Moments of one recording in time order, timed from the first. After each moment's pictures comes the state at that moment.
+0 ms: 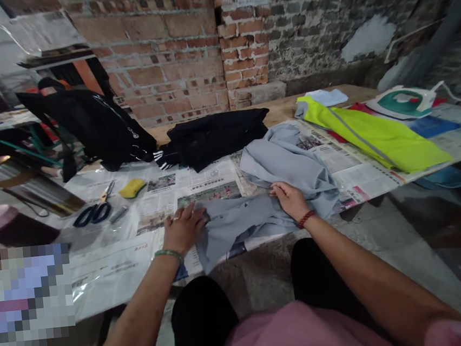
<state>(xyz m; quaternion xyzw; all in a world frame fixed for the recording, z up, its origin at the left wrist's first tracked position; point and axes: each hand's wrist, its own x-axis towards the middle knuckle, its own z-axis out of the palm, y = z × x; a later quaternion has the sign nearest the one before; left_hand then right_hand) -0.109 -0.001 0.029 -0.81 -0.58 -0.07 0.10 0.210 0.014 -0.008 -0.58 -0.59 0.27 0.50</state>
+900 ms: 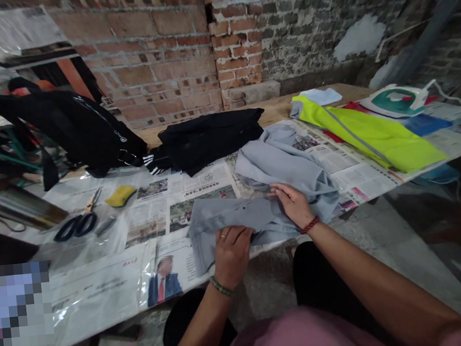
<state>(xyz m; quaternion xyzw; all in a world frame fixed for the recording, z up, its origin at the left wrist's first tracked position) 0.006 -0.044 0.009 -0.84 -0.41 -0.35 0.04 0.213 0.009 -0.002 -0.52 -0.59 0.25 0.56</state>
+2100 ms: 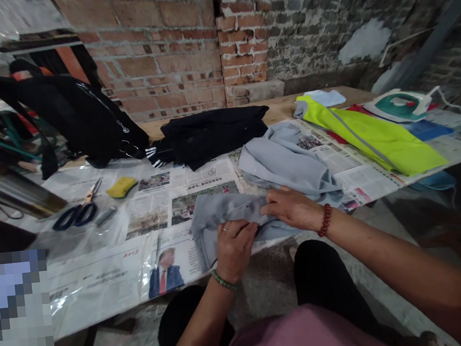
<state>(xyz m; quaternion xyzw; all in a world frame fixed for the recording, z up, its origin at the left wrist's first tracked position) 0.005 -0.048 0.015 -0.82 -0.41 -0.39 0.03 0.208 -0.009 0.060 -0.33 -0.93 -0.05 0.17</state>
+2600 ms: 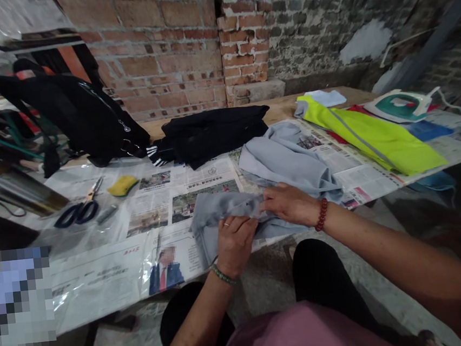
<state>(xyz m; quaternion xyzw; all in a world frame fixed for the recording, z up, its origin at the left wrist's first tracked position) 0.007 -0.046 0.021 -0.83 -0.41 -0.36 0.03 0.204 -0.005 0.068 -0.33 -0.94 -0.04 0.12</state>
